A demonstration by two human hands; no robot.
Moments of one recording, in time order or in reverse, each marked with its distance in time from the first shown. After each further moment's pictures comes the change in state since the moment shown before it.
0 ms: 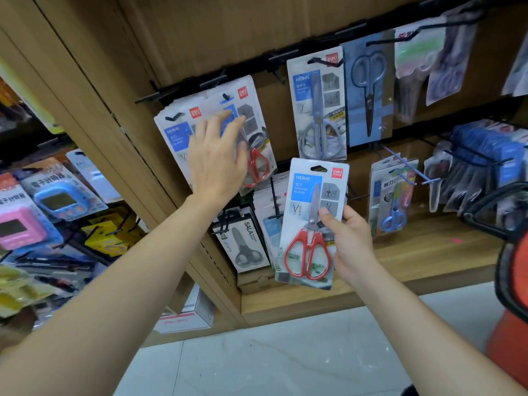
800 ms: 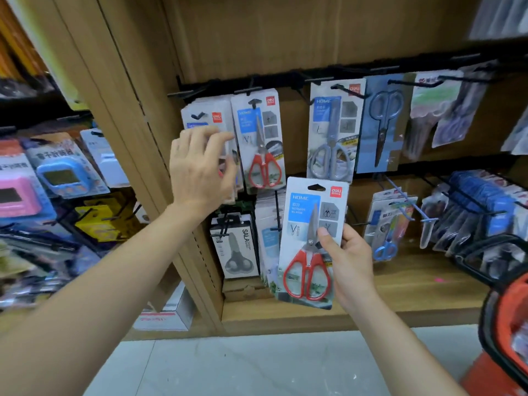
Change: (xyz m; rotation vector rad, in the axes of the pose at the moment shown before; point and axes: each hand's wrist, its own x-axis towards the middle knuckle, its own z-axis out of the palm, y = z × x) left_hand -0.021 -0.039 -0.023 0.026 0.272 0.041; right_hand -0.009 -0.004 0.005 -0.272 0.007 -0.143
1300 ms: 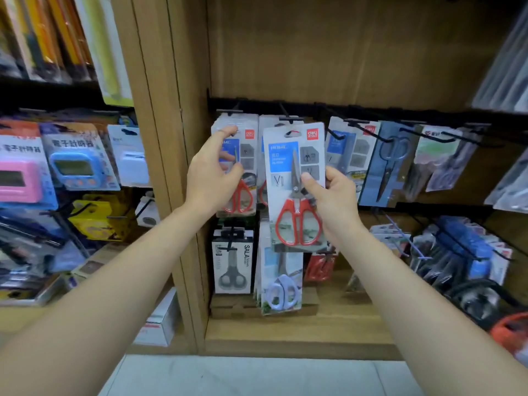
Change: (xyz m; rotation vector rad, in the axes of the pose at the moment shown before) left_hand 0.009 -0.026 -0.011 -0.631 -0.257 -0.594; right_hand 0.059 -0.100 0.089 -0.183 -0.142 -0.314
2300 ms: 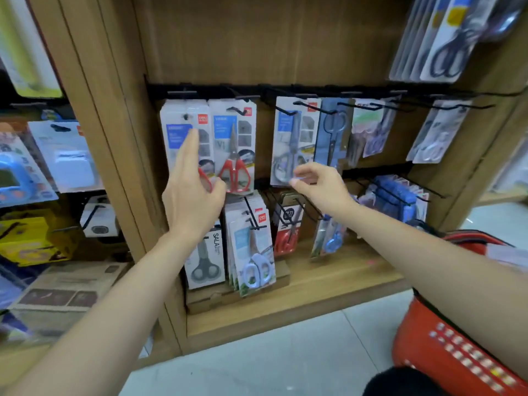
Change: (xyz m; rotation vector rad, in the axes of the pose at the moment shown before) left_hand -0.054 0.003 0.014 -0.010 0.022 0.069; right_hand -0.005 0.027 -0.069 -0.664 0.009 -0.043
